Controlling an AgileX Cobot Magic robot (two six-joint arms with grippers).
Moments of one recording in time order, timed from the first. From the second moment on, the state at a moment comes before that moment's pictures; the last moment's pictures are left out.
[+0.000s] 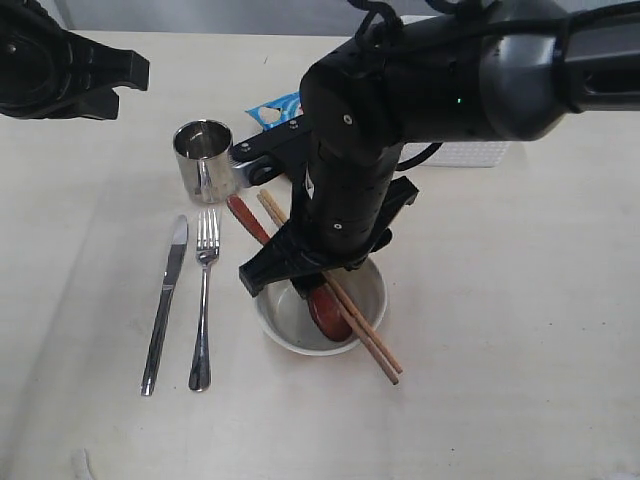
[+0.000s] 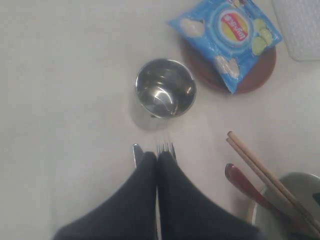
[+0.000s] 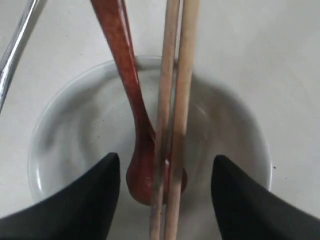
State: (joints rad) left arm -0.36 1.28 -0.92 -0.14 0.63 -0.13; right arm 0.88 1.83 -1.19 -0.01 0.86 0.21
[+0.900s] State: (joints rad) left arm -0.36 0.89 -0.66 -0.08 0.31 -0.16; right arm 0.64 1.04 -0.87 -0.25 0.50 0.30
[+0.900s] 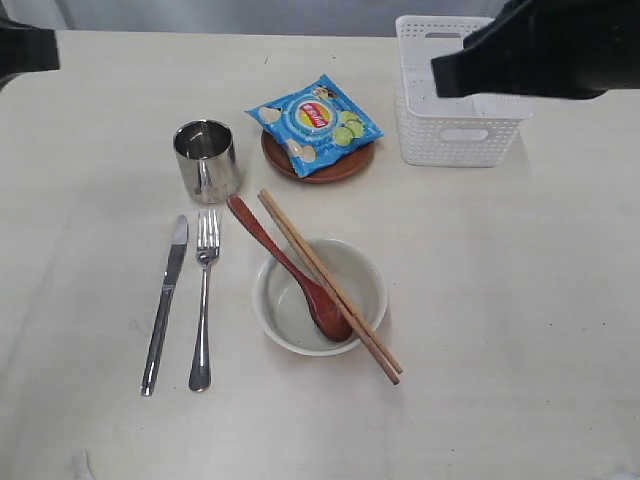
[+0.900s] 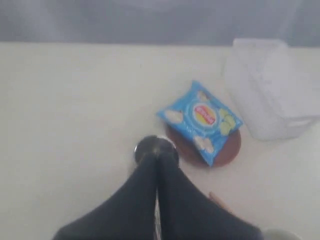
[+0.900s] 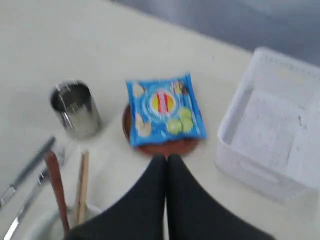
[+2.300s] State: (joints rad) left arm -0.15 0.01 -0.43 0.18 0.62 -0.50; right arm 0.64 0.00 -0.45 -0.83 0.58 0.70
